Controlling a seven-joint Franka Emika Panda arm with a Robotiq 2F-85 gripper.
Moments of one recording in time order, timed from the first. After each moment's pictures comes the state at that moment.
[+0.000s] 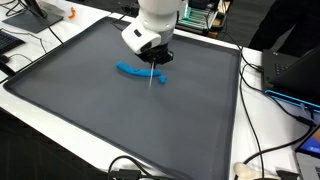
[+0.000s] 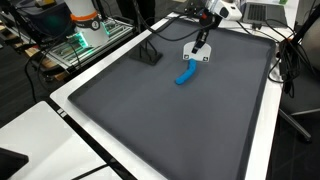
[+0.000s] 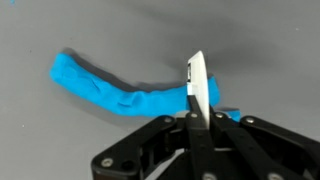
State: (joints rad) arm 0.22 0.55 0.06 -1.76 -0.20 2.06 0.02
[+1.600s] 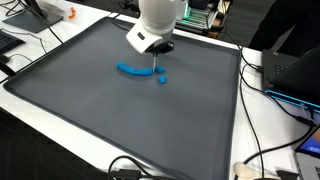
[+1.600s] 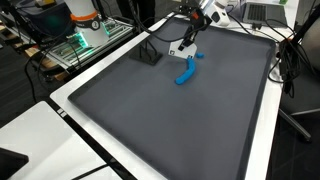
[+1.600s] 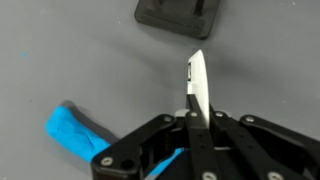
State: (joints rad) arm 0.21 0.54 0.07 -1.76 -0.20 1.84 -0.06
